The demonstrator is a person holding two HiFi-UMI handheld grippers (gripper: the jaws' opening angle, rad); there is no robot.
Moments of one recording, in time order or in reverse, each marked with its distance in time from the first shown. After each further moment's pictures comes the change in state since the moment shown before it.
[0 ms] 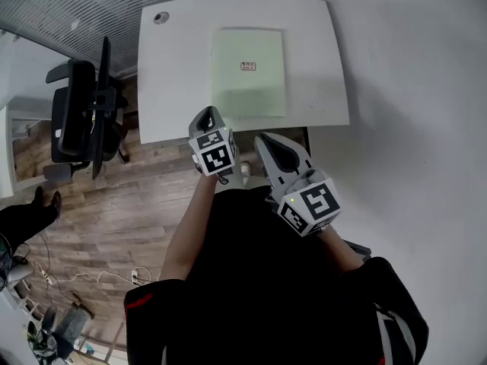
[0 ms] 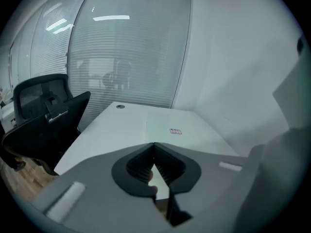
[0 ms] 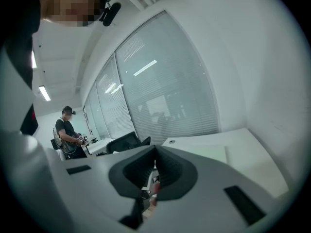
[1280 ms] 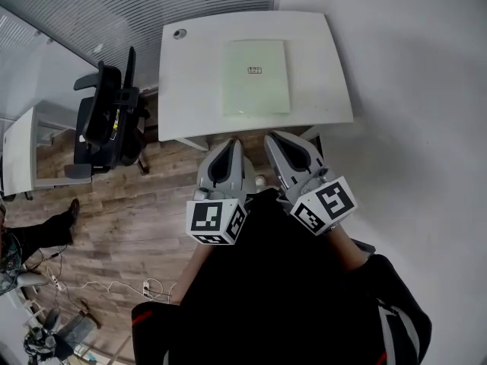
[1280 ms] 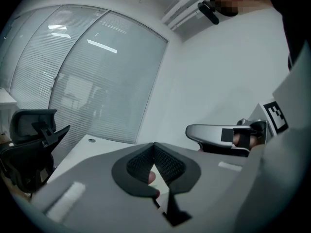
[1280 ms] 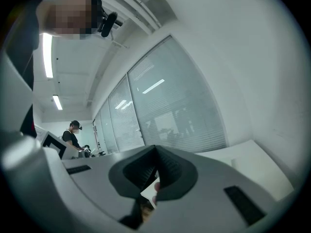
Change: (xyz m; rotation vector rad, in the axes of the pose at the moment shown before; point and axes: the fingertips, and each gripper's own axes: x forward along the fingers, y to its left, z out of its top) left arm -0.242 -0.090 0.058 0.042 -0.432 -0.359; right arm -0.078 0.045 0.031 -0.029 -0.219 0.098
